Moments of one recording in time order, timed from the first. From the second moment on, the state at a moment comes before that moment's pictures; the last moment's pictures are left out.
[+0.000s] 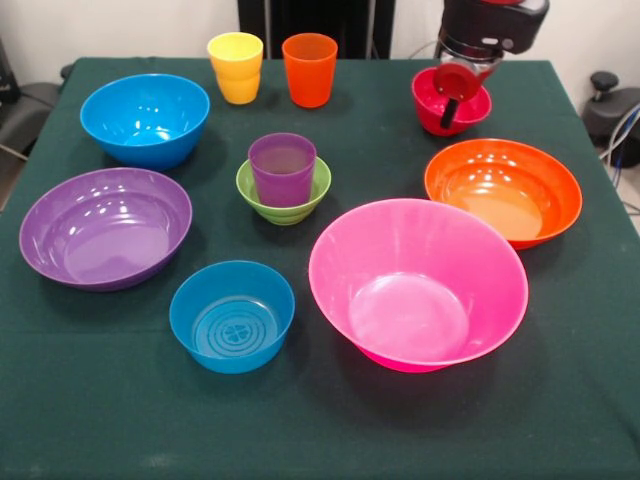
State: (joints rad) arm 0.26 -0.46 -0.22 2.00 0.72 0.18 3.20
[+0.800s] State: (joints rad) arm 0.32 -0.53 -0.35 1.97 0.64 0.34 3.20
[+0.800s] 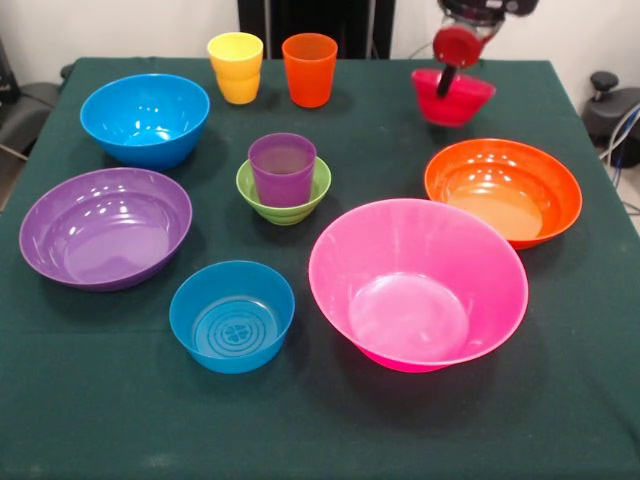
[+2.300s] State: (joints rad) arm 0.10 -0.69 -0.42 1.87 0.38 0.50 3.20
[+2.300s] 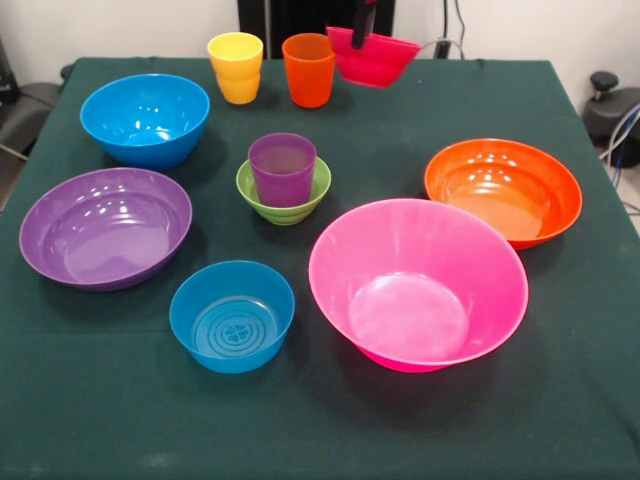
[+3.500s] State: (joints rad) arm -0.07 -0.69 -0.32 1.80 0.09 0.50 3.18
